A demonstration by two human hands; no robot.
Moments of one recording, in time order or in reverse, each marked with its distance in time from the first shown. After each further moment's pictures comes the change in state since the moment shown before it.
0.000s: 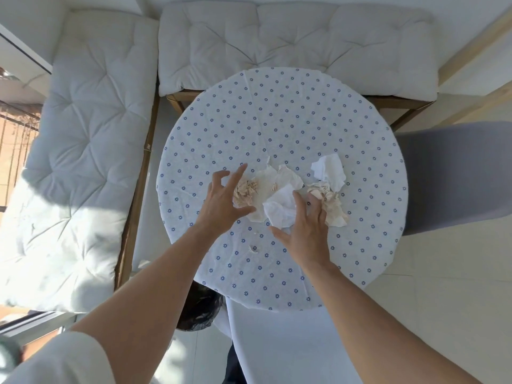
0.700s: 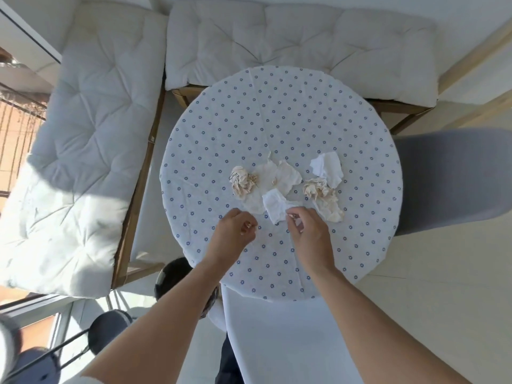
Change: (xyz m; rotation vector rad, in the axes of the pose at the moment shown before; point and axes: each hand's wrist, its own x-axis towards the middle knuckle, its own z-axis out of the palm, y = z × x) left_hand -0.086 0.019 0.038 -0.223 0.040 0.004; right_hand -0.027 0.016 -0.016 0.368 0.031 -0.108
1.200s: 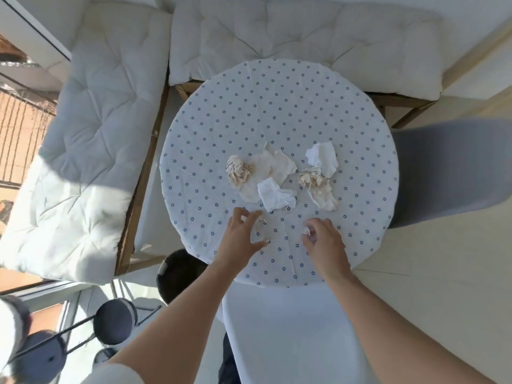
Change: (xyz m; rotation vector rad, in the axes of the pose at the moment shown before) left_hand -0.035 0.010 0.043 0.168 -0.120 -0.090; right_hand -0.039 0.067 -0.023 -0.103 -0.164 0.132
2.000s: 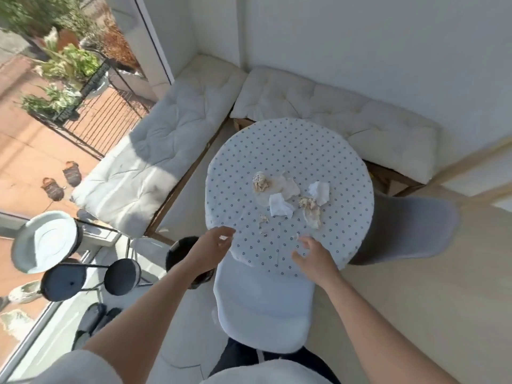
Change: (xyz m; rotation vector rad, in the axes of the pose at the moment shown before) left_hand -0.196 0.060 -0.081 -0.260 0.149 -0.274; right_hand -0.100 -0.062 -0.134 -0.052 -0.397 -0.047
